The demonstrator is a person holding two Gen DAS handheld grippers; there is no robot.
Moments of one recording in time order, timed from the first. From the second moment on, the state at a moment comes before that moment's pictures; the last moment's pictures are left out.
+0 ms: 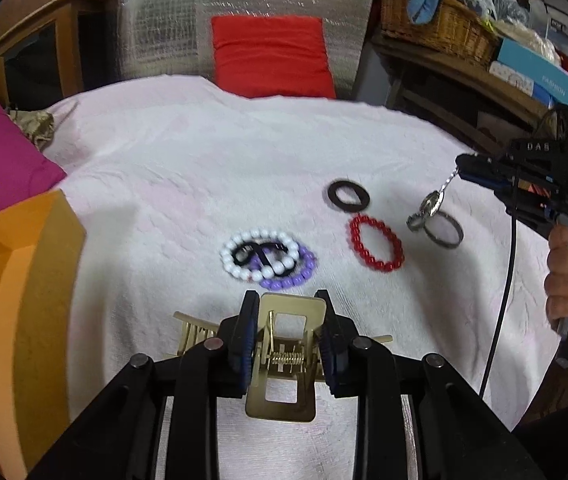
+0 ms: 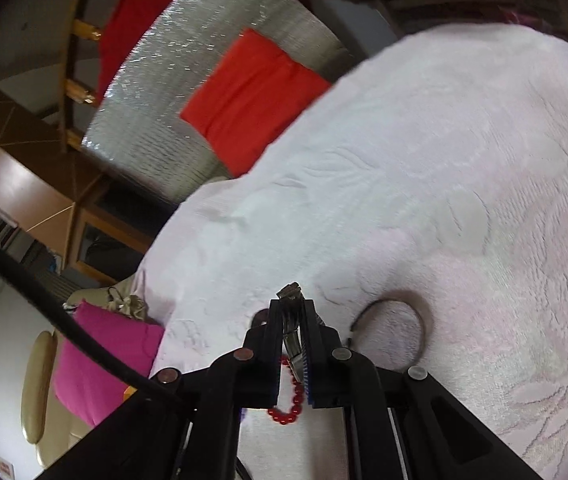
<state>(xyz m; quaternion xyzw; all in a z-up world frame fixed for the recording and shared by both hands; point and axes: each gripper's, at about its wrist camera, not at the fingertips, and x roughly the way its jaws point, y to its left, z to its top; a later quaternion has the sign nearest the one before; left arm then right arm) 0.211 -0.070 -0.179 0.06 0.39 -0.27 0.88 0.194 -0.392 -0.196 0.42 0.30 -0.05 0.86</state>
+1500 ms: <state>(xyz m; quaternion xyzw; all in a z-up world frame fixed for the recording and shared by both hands) 0.236 0.163 -0.188 0.01 0.47 0.08 0.88 0.300 -0.043 -0.205 0.27 0.38 0.22 0.86</state>
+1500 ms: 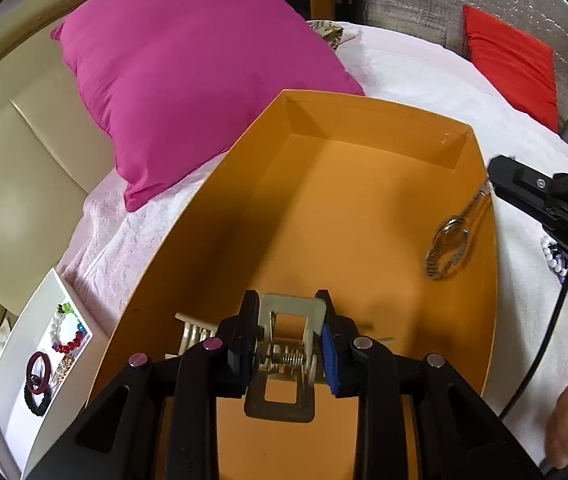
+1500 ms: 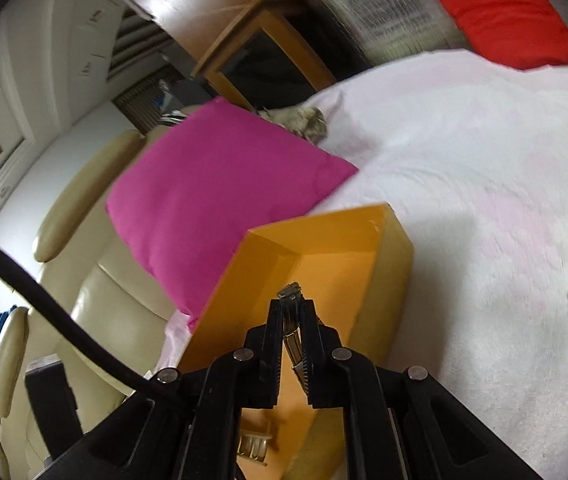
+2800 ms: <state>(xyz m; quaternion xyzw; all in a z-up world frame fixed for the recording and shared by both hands) 0.212 0.063 -0.201 0.07 0.50 -0.11 0.86 0.199 -0.369 -0.204 0.38 0.42 -0.02 0.83</state>
